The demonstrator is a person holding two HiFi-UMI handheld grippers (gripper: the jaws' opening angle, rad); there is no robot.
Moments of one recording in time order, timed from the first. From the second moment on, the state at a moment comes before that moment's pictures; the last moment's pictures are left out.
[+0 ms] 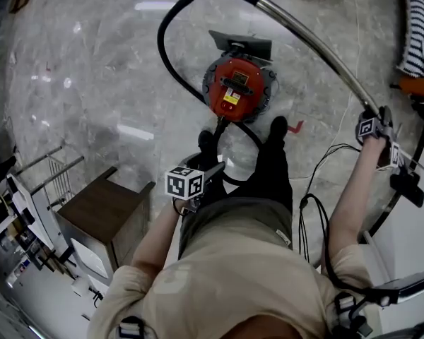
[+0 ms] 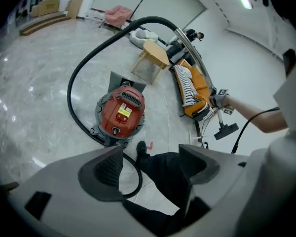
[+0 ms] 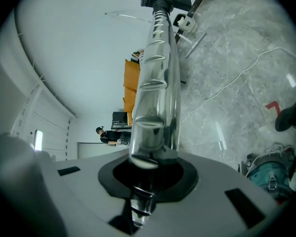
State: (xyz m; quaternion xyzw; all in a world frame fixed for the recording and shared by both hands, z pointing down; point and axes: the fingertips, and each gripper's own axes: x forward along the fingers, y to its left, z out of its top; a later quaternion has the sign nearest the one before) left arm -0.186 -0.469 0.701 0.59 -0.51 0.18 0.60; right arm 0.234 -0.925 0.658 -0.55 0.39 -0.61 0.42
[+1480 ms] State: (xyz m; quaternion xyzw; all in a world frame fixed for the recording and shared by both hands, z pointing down) left arm -0.083 -0.444 0.786 0.61 -0.39 0.27 0.63; right arm 0.388 -0.780 0.819 -0.61 0.24 -0.58 0.48
